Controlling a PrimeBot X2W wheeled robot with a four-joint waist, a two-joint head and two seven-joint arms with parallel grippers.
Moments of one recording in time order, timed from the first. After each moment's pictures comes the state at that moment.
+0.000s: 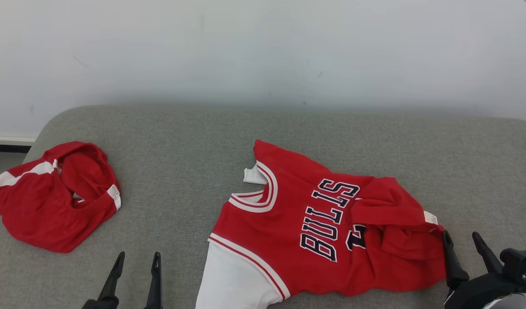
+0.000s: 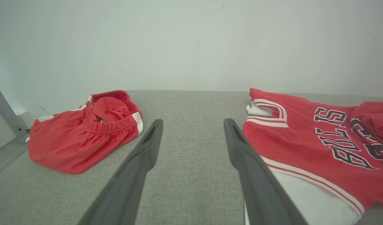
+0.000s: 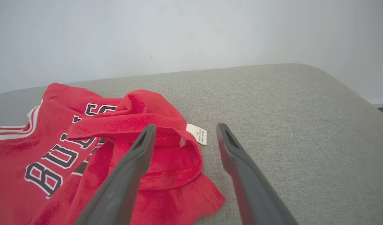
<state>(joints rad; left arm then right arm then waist) 0.03 0.05 0.00 0.19 -0.08 -0.12 -0.26 -0.04 -0.25 -0.13 0.30 0.30 0.13 -0.07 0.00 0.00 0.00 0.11</state>
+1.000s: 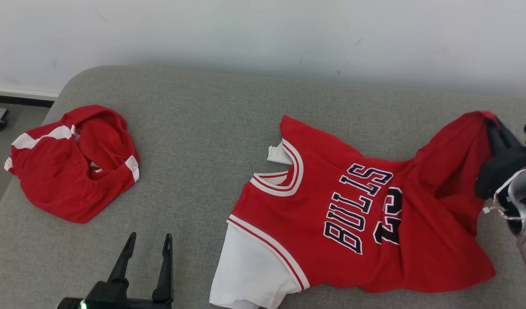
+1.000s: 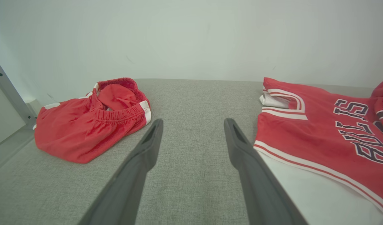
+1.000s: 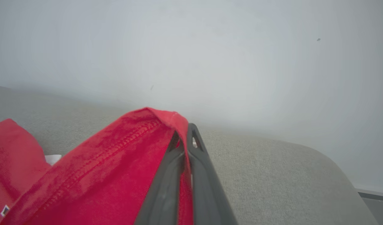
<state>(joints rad) -0.03 0.05 -0.04 0.19 -0.09 -0.12 -0.26 -0.64 -0.50 0.11 0.76 0.28 0.13 -0.09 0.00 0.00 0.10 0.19</state>
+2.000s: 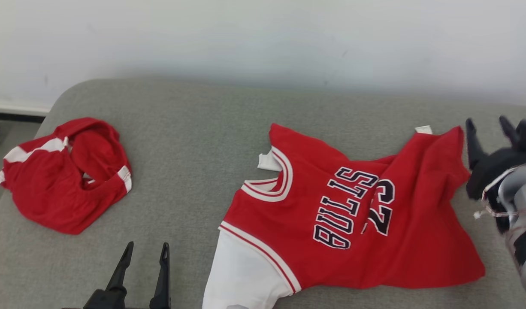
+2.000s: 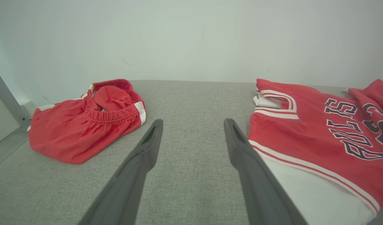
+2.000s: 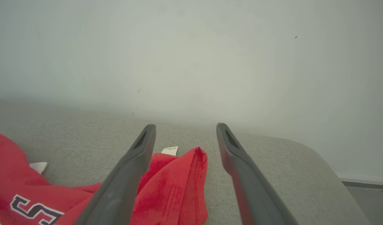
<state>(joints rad) -0.02 0.05 -0.04 0.21 -0.09 -0.12 -0.26 -0.83 -0.49 0.25 1.10 0.35 0.13 -0.24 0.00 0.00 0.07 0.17</state>
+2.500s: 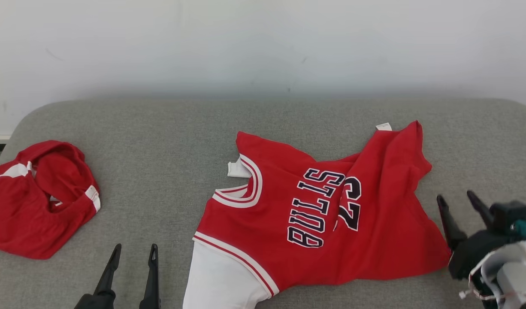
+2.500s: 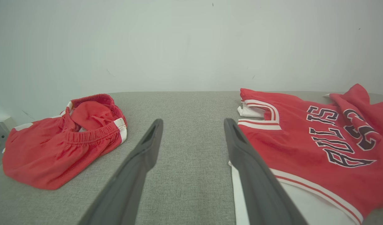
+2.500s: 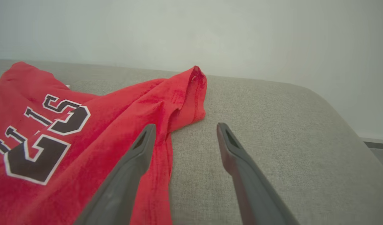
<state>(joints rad) 0.01 0.05 0.01 0.17 -0.08 -0.12 -0.26 -0.44 -0.50 0.30 0.79 0.47 0.13 -0.26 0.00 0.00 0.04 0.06</state>
